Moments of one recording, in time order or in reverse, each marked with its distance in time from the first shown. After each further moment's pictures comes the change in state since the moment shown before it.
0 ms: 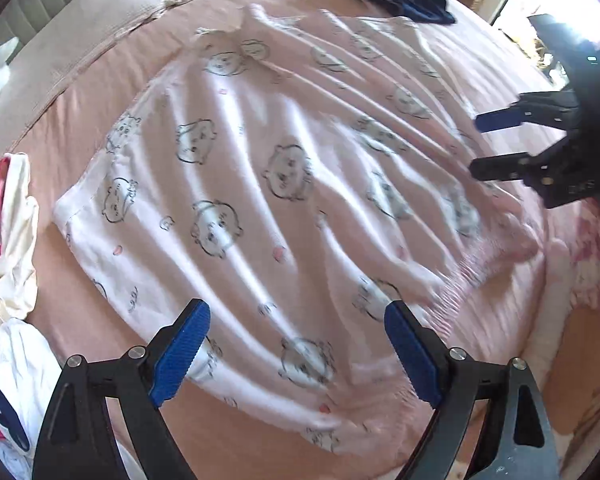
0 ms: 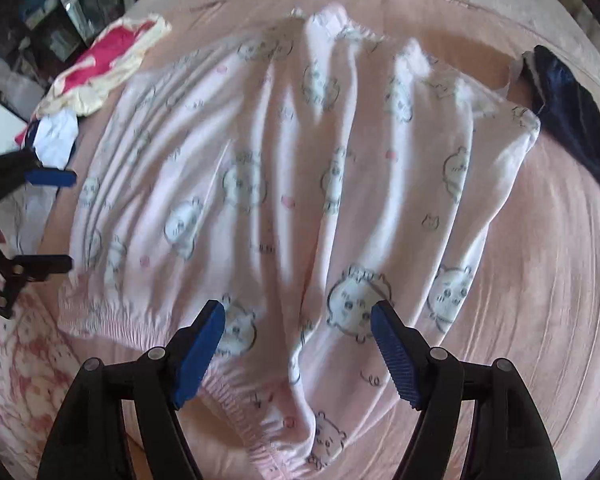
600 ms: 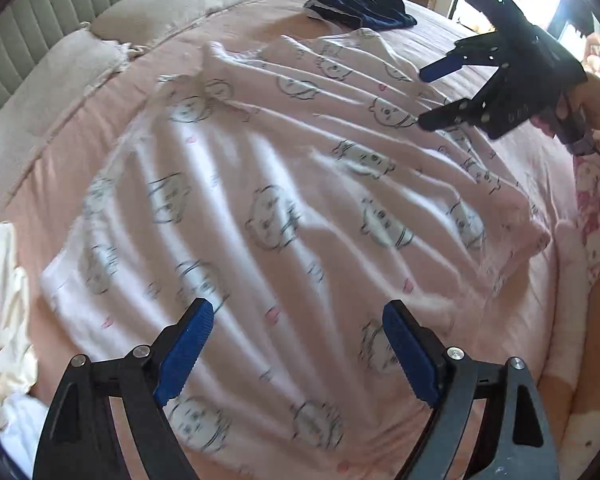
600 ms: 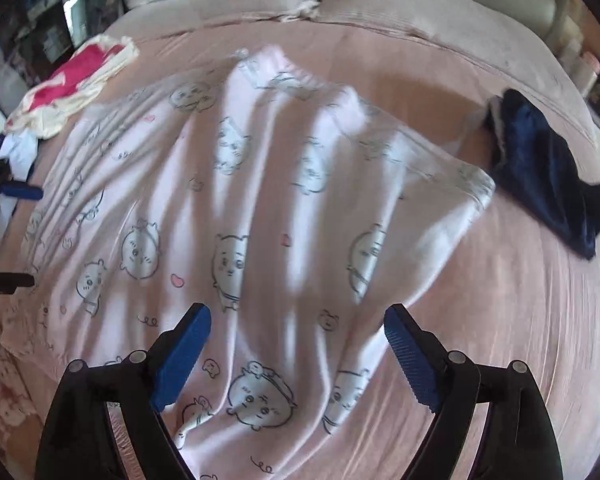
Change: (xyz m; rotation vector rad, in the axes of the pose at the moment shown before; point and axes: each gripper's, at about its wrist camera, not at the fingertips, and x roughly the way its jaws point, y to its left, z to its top) left arm 0.019 0.003 0.002 0.172 -0.119 -0.085; right arm 0.032 -0.032 0.044 -0.160 -0.060 -0.115
